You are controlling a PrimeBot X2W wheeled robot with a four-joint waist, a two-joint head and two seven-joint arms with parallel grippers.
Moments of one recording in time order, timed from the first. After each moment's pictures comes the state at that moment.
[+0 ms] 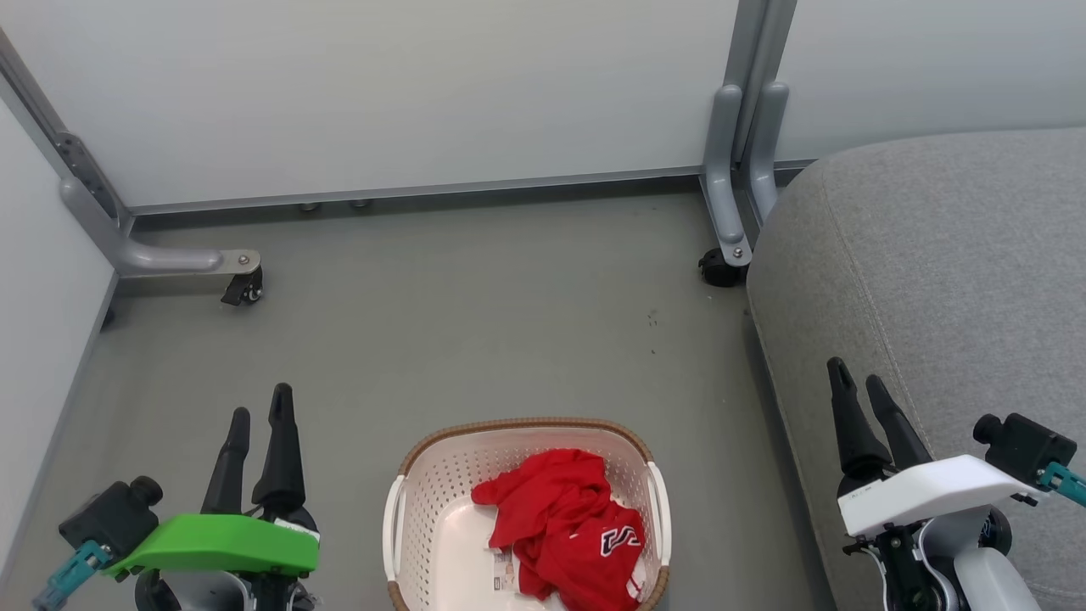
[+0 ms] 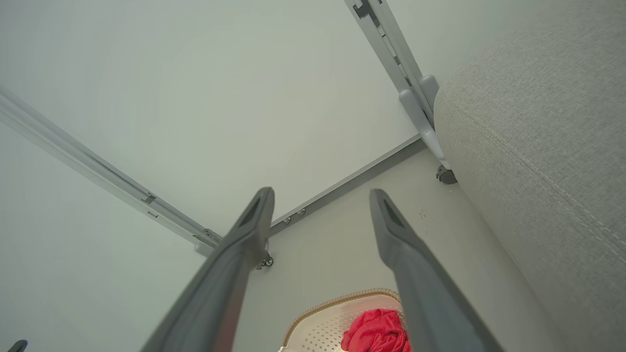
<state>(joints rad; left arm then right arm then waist) -0.03 0.05 0.00 0.16 -0.80 -0.13 -0.09 -0.05 -0.09 0.03 0.17 0.76 0.13 -0.08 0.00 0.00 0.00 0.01</state>
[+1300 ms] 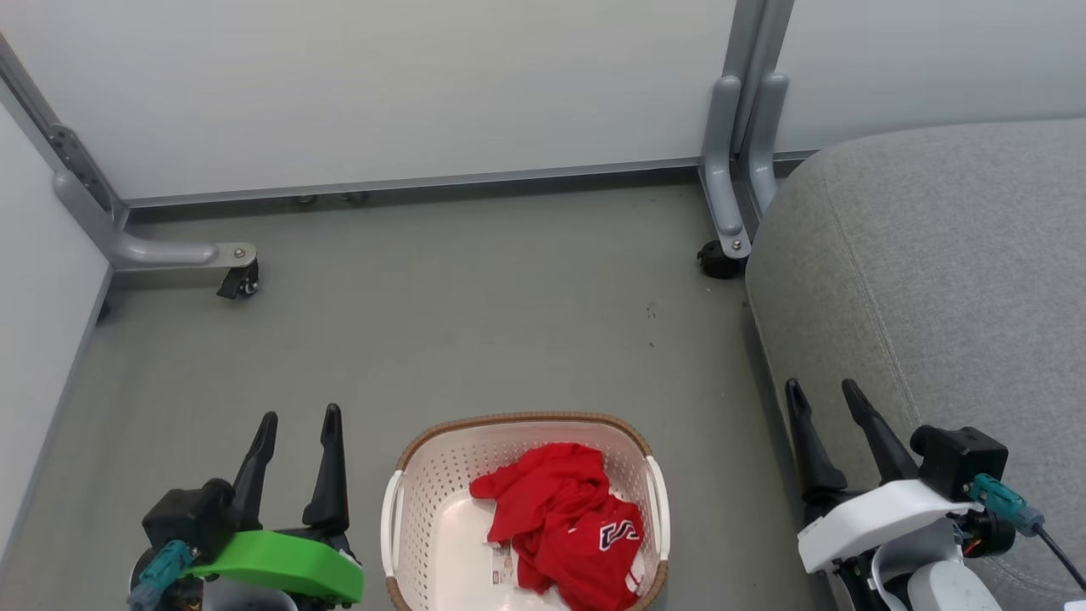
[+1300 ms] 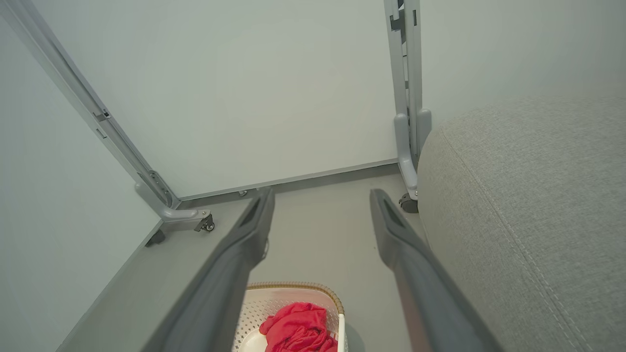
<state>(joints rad) -0.02 0.06 -0.07 0.20 -0.38 -0.13 -0.19 -0.03 -0.07 0.07 0.17 0.33 0.13 -0.15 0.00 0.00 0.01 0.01</state>
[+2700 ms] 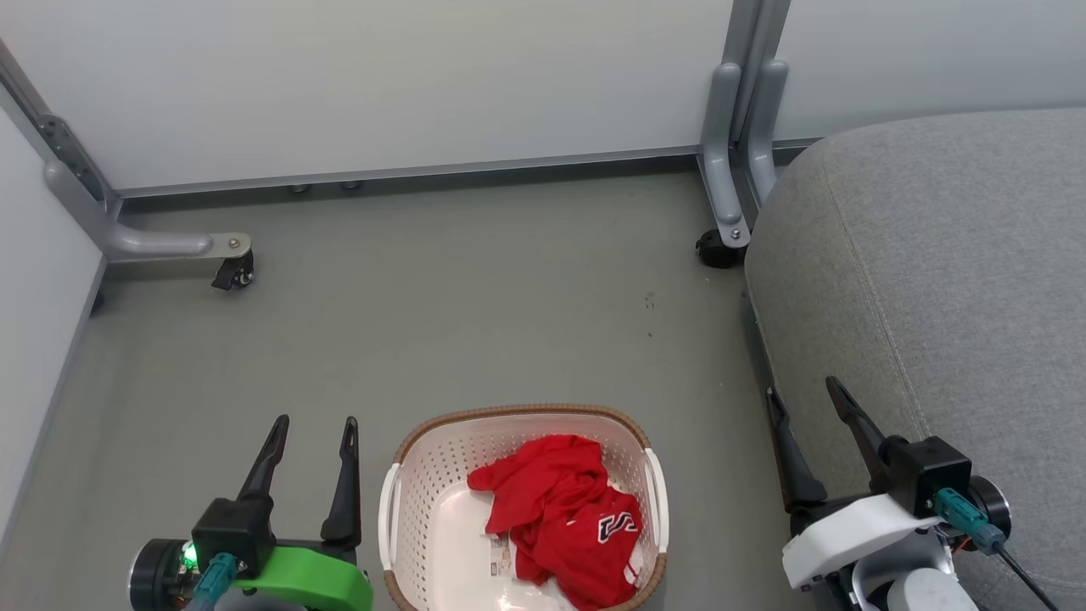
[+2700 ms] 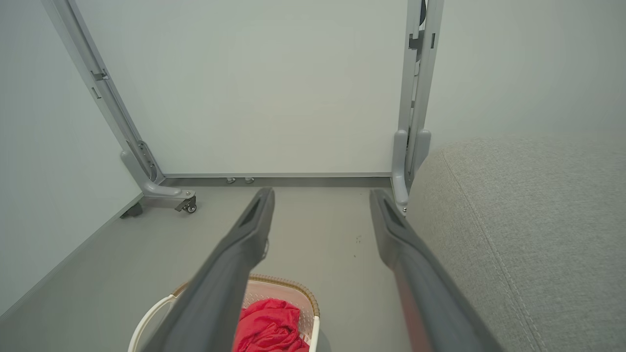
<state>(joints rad) -0.02 0.05 -0.07 0.24 -0.11 -0.13 -0.26 -0.02 -0.05 0.09 0.16 0.13 0.13 -0.20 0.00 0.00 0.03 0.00</state>
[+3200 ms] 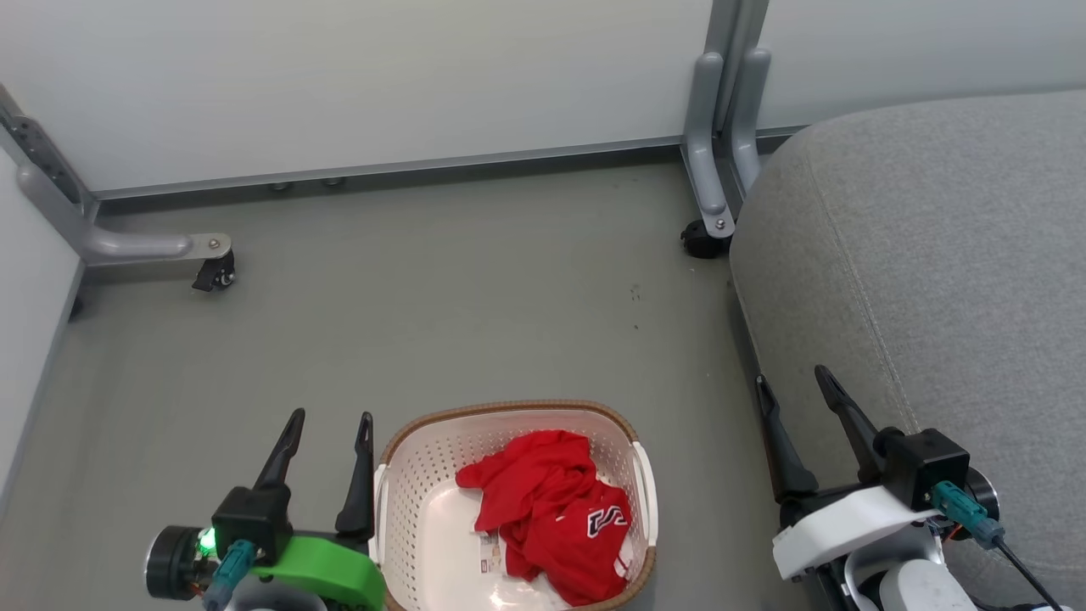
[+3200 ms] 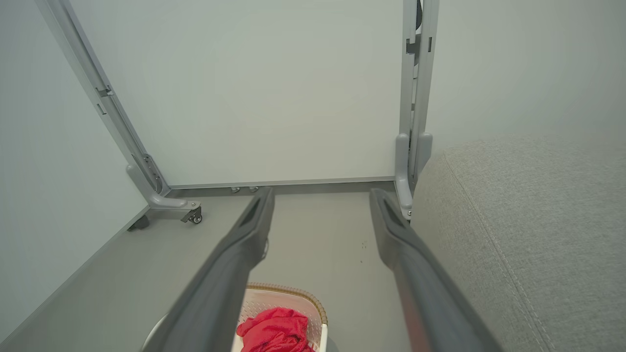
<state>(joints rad) -0.04 0.05 -0.09 0.27 -0.10 -0.13 -0.26 -0.03 -0.05 0.11 0.15 0.17 0.13 -0.21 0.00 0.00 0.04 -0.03</state>
